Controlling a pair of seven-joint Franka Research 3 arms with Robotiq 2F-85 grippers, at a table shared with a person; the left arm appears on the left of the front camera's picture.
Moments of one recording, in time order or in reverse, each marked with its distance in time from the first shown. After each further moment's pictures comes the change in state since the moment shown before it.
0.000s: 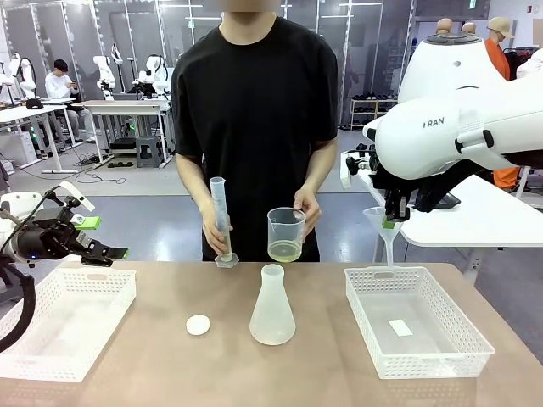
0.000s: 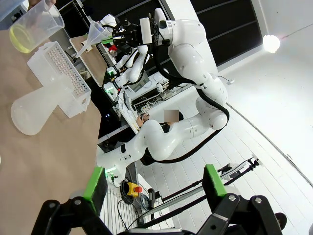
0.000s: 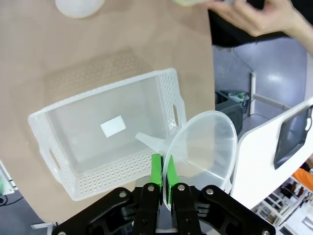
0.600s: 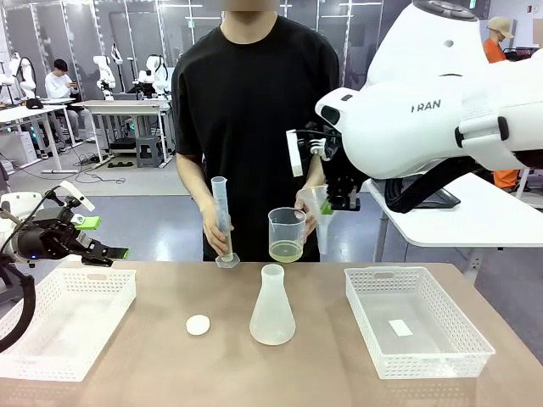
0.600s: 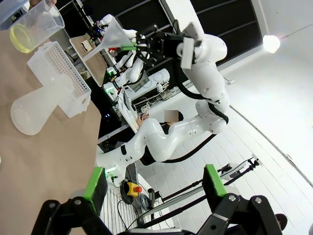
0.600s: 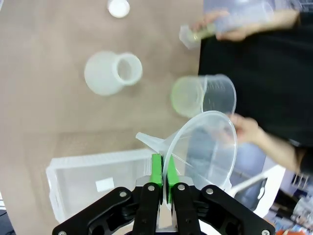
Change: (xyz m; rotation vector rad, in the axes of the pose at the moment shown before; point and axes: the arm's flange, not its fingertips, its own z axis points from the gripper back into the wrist) left arm 0.000 0.000 0.000 0.000 0.000 0.000; right arm 0.084 0.063 0.059 -0.099 -0.272 0.265
